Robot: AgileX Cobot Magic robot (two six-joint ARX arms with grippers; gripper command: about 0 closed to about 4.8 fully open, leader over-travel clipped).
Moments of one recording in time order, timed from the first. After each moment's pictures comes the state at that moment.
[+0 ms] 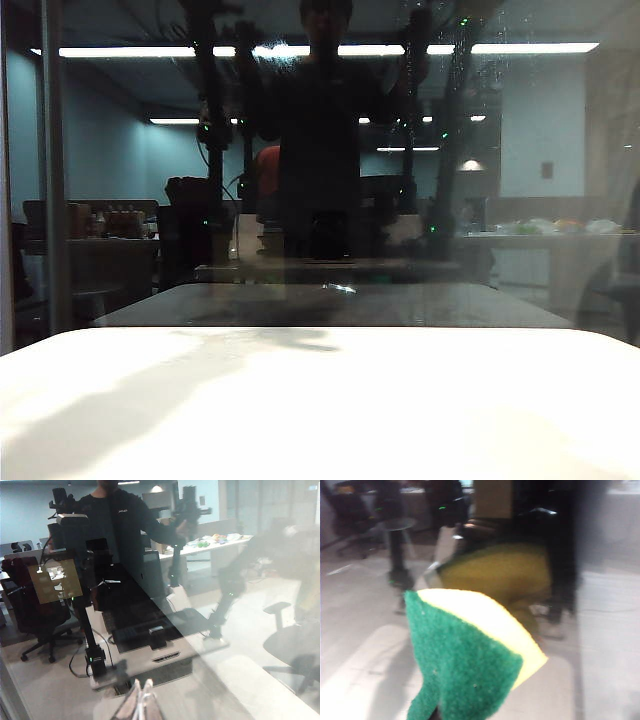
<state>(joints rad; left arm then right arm) -0.11 1.28 2.01 -0.59 0.25 0.14 0.07 2.10 2.82 -0.84 -0.24 0.00</state>
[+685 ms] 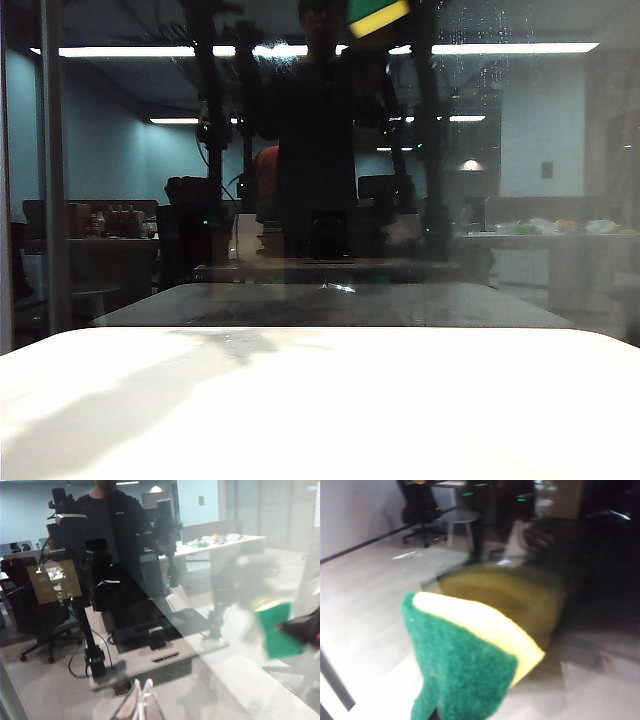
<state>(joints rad) -0.11 1.28 2.01 -0.59 0.25 0.14 0.34 2.25 2.82 -0.69 -0.19 -0.02</state>
